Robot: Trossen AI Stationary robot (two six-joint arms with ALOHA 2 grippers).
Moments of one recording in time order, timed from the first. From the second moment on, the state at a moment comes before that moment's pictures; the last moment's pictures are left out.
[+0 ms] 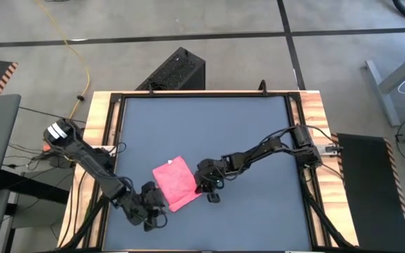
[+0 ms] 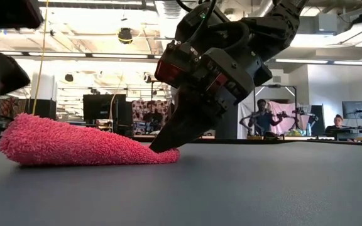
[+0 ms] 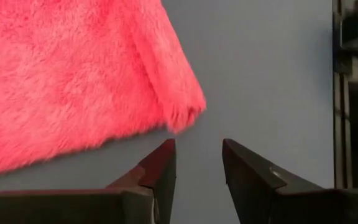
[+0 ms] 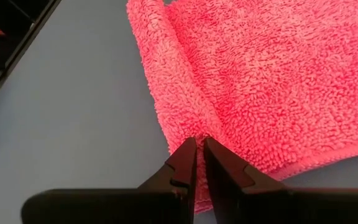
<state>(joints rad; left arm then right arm) -0.78 1.50 0.71 -0.10 -0.36 -0.96 0.15 2.07 1.12 0.17 -0.28 0.09</state>
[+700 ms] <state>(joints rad) -0.74 1.74 1.04 -0.30 -0.57 -0.46 0.13 2.07 1.12 0.17 -0.30 0.16</state>
